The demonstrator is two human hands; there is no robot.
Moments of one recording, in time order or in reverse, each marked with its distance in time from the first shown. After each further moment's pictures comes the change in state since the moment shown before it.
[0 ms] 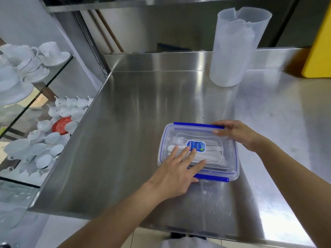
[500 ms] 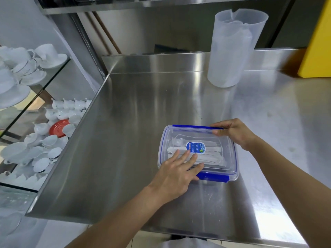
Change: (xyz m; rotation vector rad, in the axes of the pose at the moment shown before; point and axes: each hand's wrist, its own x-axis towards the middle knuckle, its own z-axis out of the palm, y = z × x) left_hand 0.001 -0.001 0.009 -0.132 0.186 -0.005; right_hand 0.001 -0.006 0.007 -0.081 0.150 -0.032
